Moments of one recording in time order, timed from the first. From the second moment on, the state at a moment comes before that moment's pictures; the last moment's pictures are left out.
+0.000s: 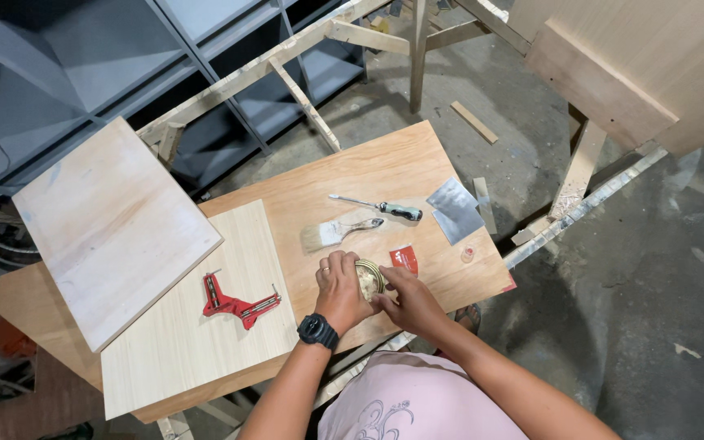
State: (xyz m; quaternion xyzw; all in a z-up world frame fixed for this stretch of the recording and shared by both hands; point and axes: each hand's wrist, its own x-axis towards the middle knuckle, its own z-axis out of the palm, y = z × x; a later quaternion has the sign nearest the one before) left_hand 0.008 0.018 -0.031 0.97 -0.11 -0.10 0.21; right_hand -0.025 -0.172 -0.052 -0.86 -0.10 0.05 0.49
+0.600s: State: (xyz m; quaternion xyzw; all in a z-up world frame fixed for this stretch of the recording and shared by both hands) left_hand -0.014 0.005 -0.019 0.97 -0.06 -0.03 0.25; right_hand 0.004 -0.169 -0.071 -0.84 0.11 0.15 0.50
